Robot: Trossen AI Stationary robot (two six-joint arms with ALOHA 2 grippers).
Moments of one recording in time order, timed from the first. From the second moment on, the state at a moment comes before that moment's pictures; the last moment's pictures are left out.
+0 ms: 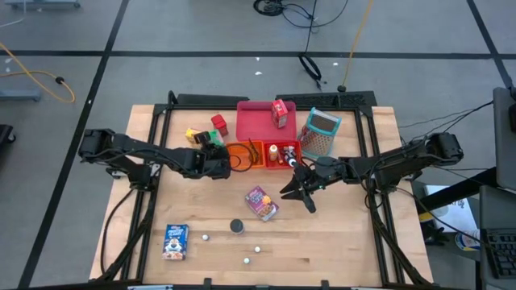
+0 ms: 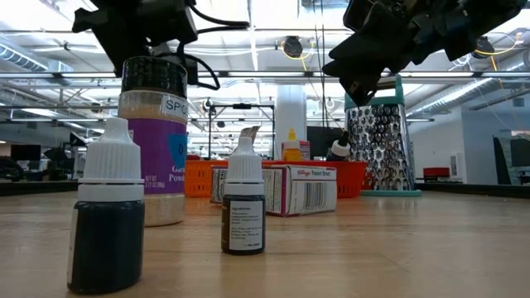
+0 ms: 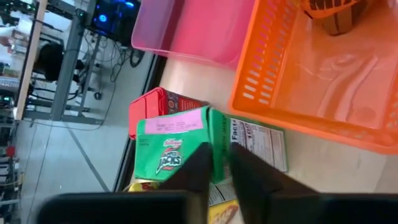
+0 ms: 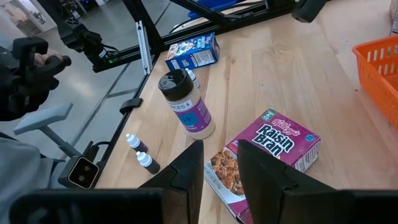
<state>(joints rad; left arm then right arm) -0.03 1.46 0.86 -0.65 -0.78 -0.14 0.10 1.30 0.59 0.37 -0.23 0.34</state>
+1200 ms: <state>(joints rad) -0.08 1.46 1.15 -0.81 -0.92 -0.01 0.10 1.30 0.59 0.37 -0.23 0.32</state>
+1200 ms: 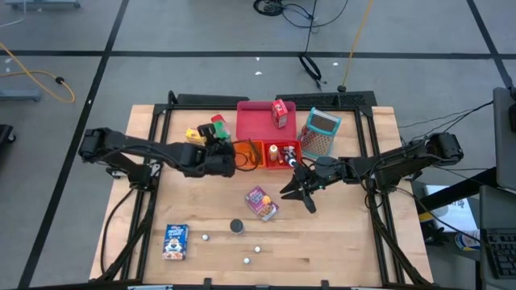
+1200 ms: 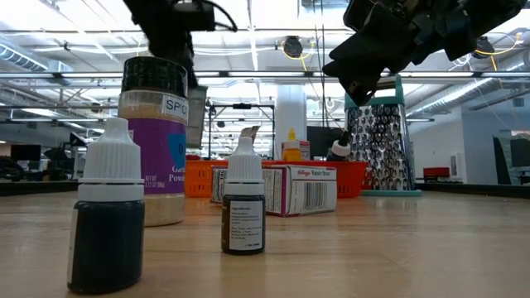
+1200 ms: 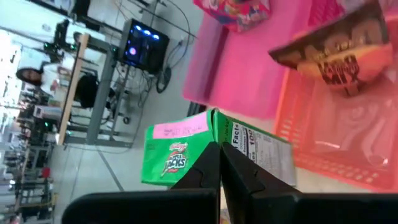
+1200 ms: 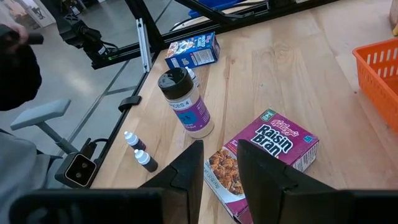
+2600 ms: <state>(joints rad) 0.40 1.74 1.22 0.02 -0.31 0.67 0.10 1.30 0.59 0.36 -0.18 0.32</state>
